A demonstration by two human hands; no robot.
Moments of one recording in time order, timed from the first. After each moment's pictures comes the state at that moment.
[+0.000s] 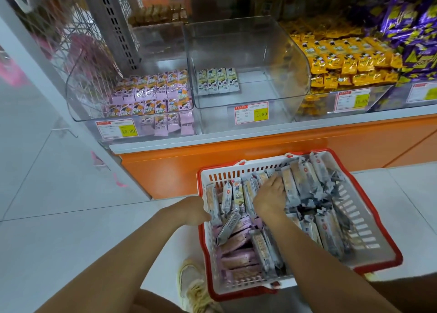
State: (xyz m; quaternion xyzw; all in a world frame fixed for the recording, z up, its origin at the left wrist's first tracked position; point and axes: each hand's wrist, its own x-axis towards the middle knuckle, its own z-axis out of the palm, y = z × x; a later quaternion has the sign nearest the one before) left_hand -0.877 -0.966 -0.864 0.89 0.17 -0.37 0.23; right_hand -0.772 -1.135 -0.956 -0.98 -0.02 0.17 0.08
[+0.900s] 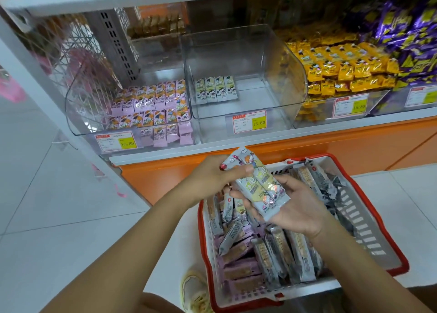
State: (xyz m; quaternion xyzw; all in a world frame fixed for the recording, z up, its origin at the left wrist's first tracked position) left_hand -0.843 -0.993 -0.769 0.78 0.08 -0.12 0.62; right_hand -0.792 -1.186 -0.820 -0.21 0.07 0.59 0.78
